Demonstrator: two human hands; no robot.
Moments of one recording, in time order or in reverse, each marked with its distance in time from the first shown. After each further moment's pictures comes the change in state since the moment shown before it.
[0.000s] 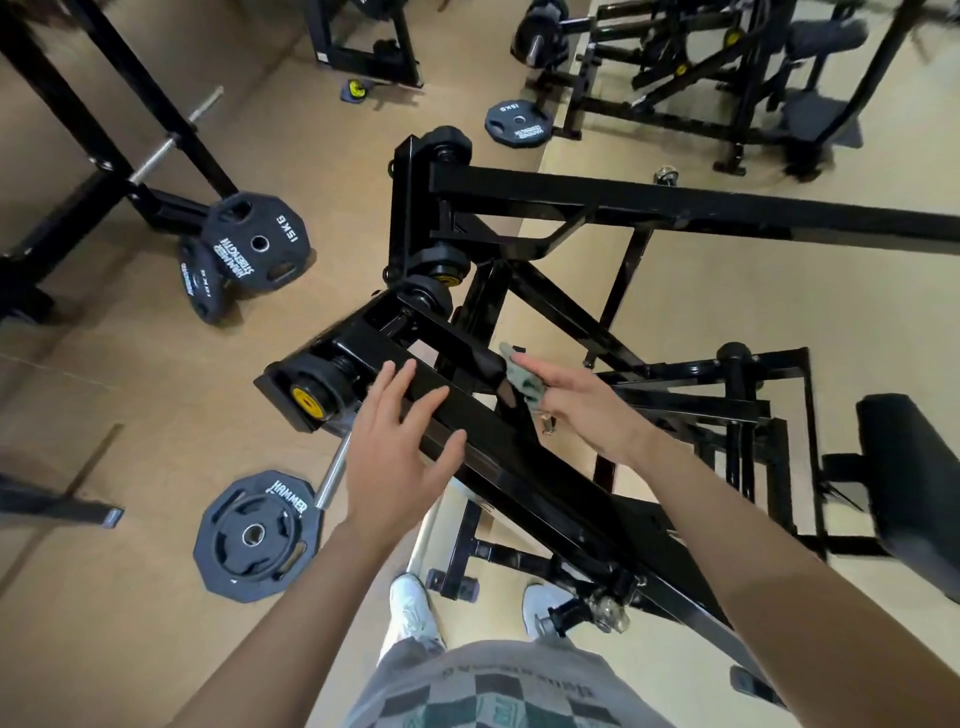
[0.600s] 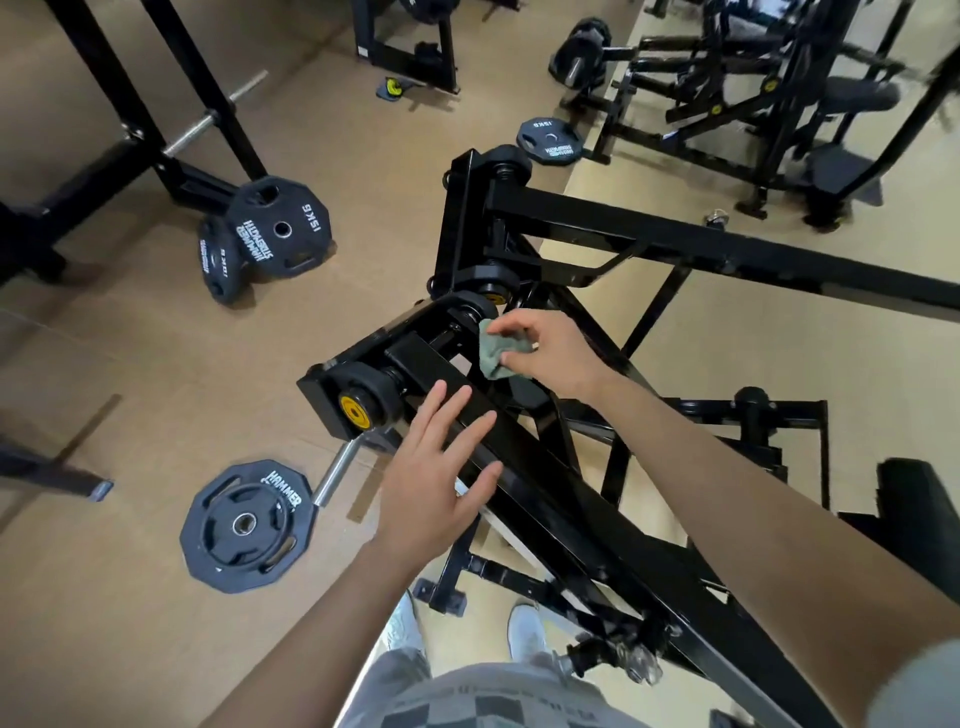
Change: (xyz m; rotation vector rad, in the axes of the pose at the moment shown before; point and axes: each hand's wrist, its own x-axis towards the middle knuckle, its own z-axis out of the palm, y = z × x) left_hand -0.005 -0.016 0.001 -0.092 -0.001 0.074; right_hand 0.098 -0.068 0.034 -0.553 0.082 -0.303
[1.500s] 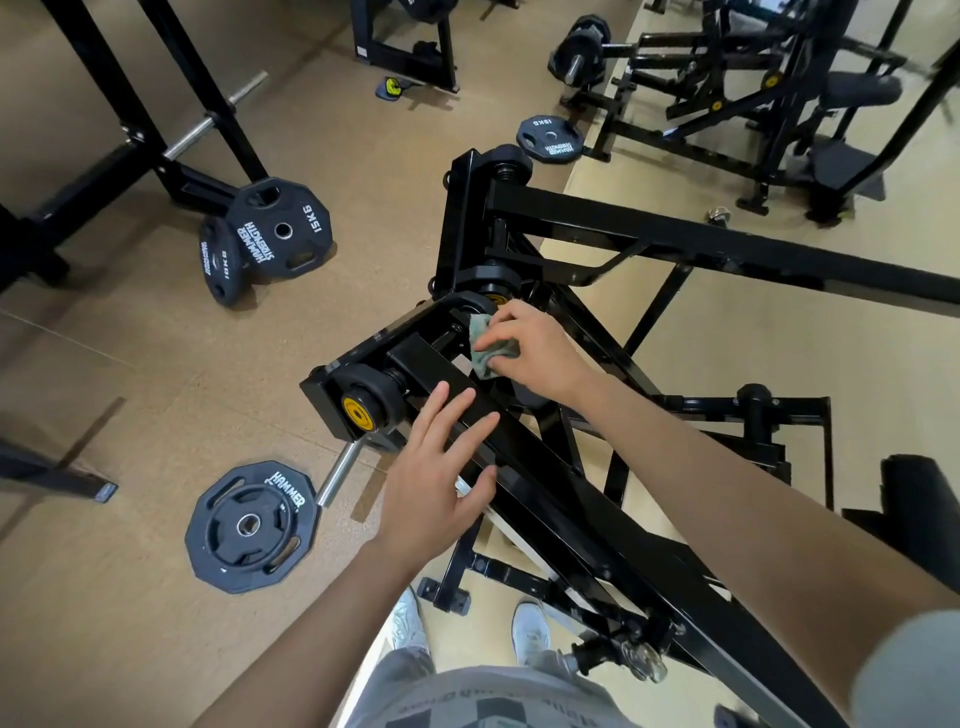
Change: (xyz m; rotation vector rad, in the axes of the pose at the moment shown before) left_hand 0.003 -0.001 -0.006 -0.062 -0.028 0.015; right_hand 0.010 -0.007 0.014 -0.289 0.001 -0.132
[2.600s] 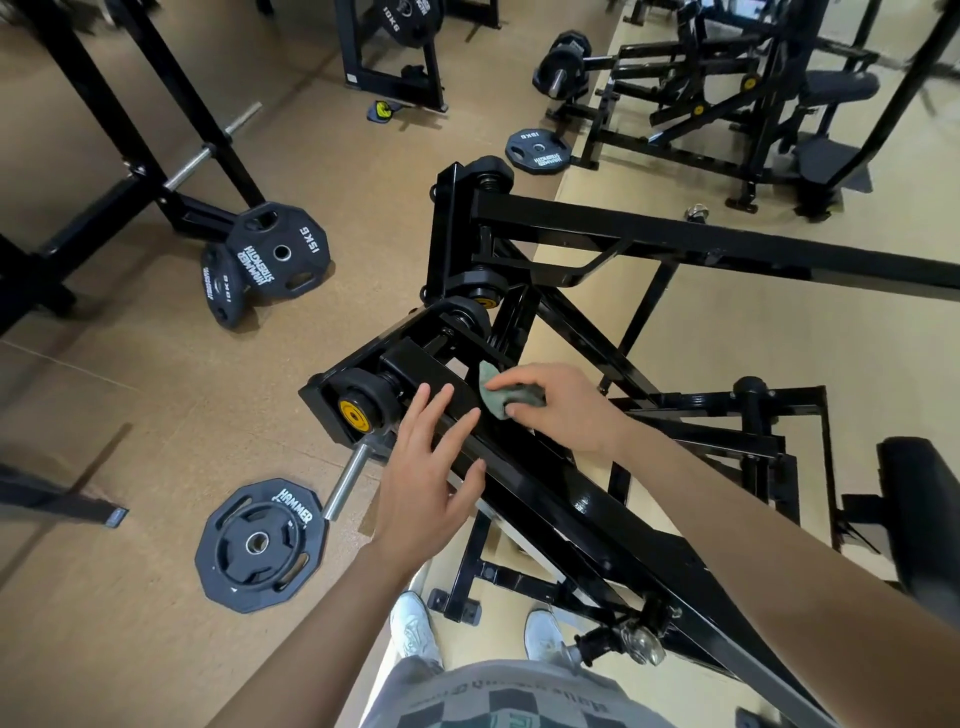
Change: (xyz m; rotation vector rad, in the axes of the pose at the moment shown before) left_hand -0.007 0.003 -0.003 0.006 0.034 -0.002; right_hand -0.080 -0.009 -0.008 0.275 -0.107 0.158
